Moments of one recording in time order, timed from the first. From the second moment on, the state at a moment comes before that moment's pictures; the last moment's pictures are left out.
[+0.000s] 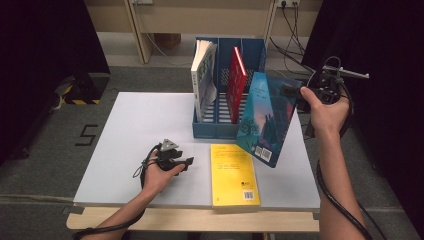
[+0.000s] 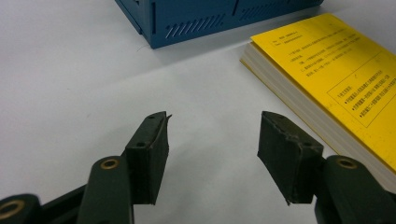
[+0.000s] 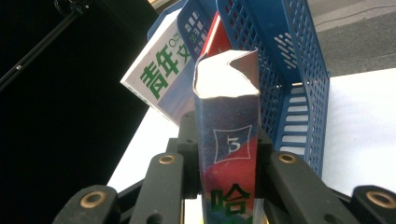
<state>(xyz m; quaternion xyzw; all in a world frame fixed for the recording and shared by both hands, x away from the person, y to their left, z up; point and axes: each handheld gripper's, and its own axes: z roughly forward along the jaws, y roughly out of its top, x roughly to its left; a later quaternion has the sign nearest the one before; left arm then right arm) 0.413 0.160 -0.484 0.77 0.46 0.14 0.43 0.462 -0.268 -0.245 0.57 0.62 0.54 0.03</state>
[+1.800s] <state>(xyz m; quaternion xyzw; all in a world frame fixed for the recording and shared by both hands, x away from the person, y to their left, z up) 0.413 0.161 -0.485 0.77 0.46 0.14 0.43 0.484 -0.271 -0.217 0.58 0.59 0.55 0.08</state>
